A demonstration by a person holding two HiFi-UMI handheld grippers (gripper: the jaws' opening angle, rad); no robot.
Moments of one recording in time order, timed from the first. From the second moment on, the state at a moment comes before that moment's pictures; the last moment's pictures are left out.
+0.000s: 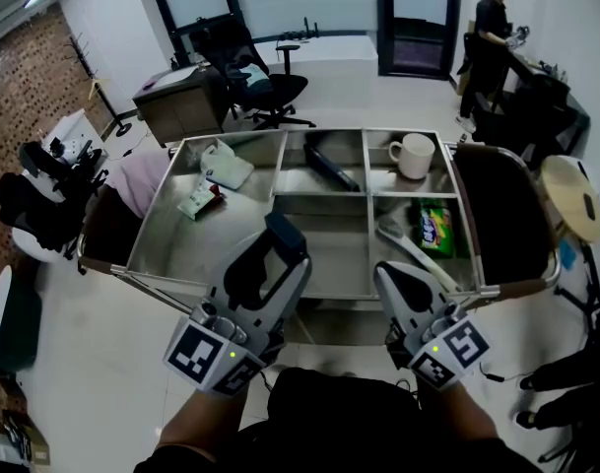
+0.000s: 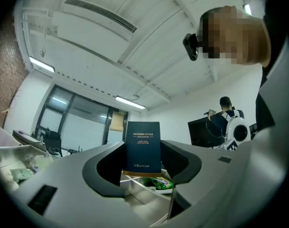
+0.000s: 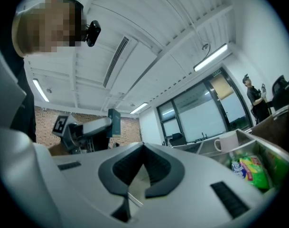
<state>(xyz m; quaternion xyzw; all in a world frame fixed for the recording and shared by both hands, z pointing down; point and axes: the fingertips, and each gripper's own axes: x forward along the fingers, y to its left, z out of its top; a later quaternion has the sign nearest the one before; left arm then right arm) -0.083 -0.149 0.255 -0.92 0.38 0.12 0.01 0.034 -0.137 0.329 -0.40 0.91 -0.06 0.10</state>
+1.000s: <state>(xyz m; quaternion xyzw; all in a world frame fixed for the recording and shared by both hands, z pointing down) -0.093 -0.136 0.288 -0.91 0.41 0.12 0.00 0.038 -0.140 0.331 -0.40 0.91 -0.06 0.11</state>
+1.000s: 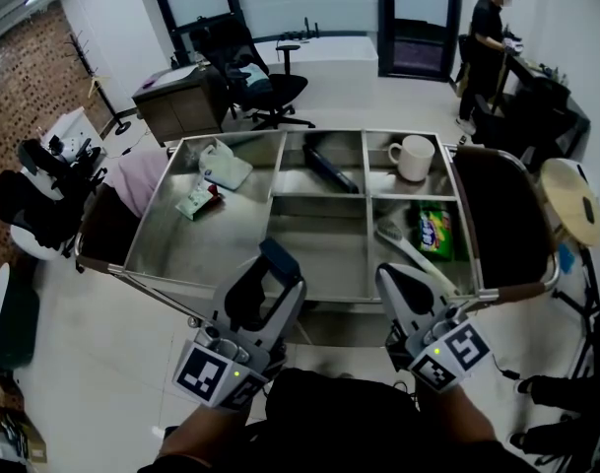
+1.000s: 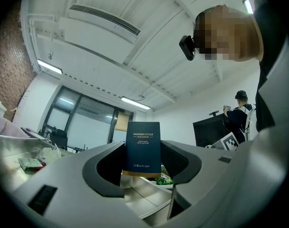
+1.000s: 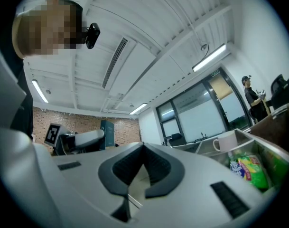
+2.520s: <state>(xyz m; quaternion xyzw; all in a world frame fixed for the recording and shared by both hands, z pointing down) -0.080 -0.213 0.304 -0.89 0.40 -0.16 0.11 0.040 -0.136 0.329 -0.40 0.91 -0.06 0.11</state>
